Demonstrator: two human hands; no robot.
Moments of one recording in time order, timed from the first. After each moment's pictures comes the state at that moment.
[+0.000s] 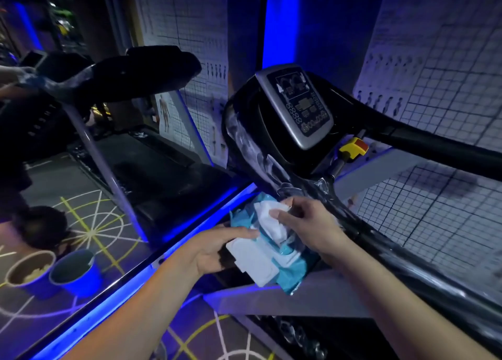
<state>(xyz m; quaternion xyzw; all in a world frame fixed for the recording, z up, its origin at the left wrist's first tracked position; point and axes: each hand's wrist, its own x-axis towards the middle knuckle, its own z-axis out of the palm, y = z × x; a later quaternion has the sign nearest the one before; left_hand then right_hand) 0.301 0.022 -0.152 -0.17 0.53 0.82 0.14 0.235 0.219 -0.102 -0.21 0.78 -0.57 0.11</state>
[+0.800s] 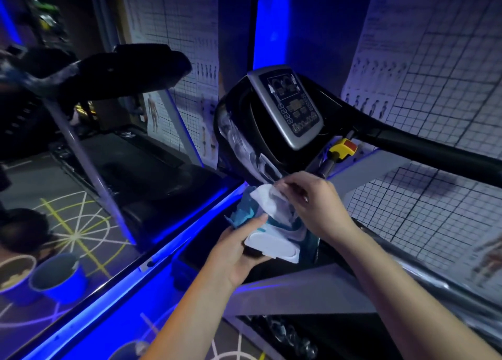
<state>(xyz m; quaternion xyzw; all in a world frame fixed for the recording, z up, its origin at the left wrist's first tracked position) 0.309 0.082 -0.149 -0.19 0.40 0.90 -0.01 0.224 0.232 -0.073 -0.36 0.84 -0.36 -0.17</state>
